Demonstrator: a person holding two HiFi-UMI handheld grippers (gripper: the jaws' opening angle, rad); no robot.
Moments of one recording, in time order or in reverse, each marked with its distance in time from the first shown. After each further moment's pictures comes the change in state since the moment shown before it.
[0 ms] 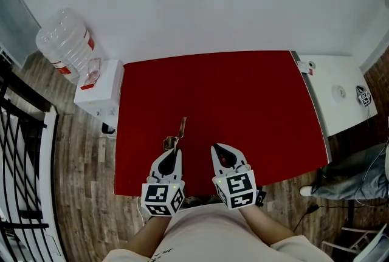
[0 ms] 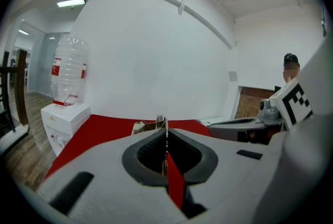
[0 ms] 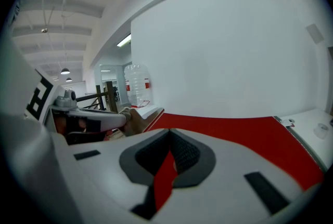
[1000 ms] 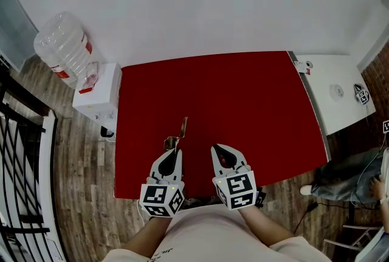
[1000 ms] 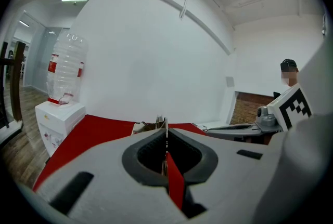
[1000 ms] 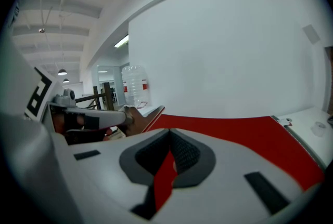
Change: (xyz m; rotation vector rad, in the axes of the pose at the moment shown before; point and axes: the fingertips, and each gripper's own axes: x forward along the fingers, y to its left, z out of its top) left arm 0.003 -0.005 0.010 -0.015 -0.027 -0.048; right arm -0.001 -0.003 0.003 0.016 -0.012 -0.026
